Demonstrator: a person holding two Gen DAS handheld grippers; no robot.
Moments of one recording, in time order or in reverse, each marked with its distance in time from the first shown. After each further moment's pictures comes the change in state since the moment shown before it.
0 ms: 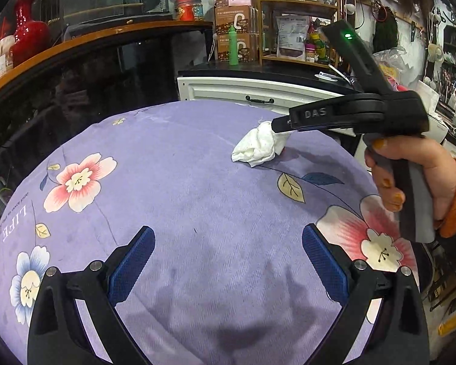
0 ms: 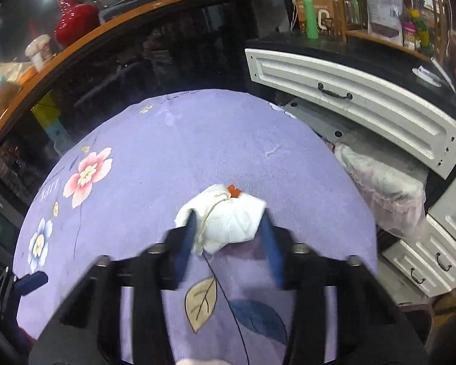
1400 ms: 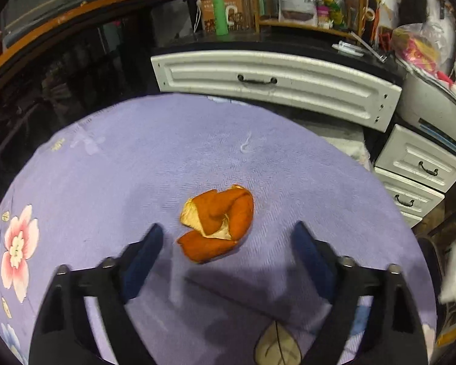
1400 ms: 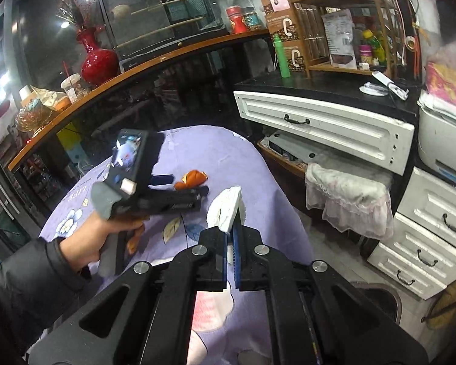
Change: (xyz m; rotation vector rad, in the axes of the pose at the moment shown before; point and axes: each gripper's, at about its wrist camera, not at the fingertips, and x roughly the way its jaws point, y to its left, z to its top) left arm 0.164 -0.048 0.096 0.024 0.175 0.039; right arm -0.163 -0.087 -0.081 0.004 -0.209 0.051
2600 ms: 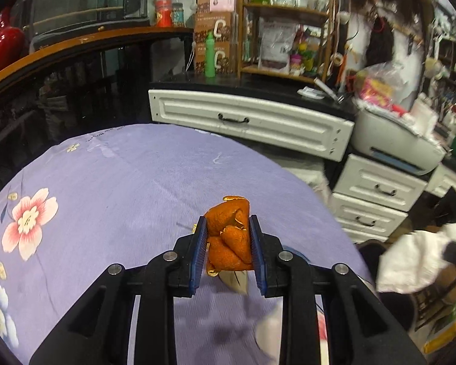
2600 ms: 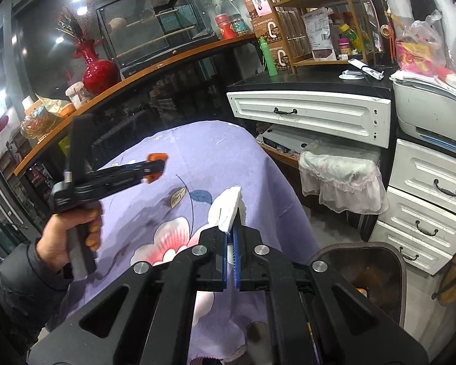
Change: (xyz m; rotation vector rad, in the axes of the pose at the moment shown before) left arm -0.112 -0.001 -0.054 -0.050 -0.224 -0.133; right arm -0.053 0.001 -0.067 0.060 -0.052 -0.011
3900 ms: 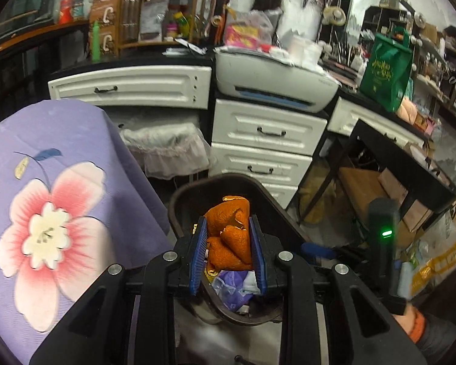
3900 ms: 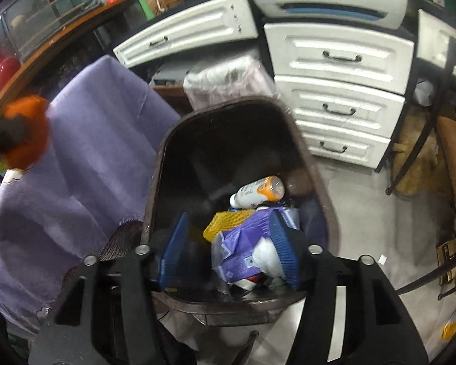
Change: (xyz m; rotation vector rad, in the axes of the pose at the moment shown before) left arm -0.026 -0.209 -0.116 0.157 0.097 -0.330; right arm -0.036 -0.138 -0.185 0.263 0.172 -0.369
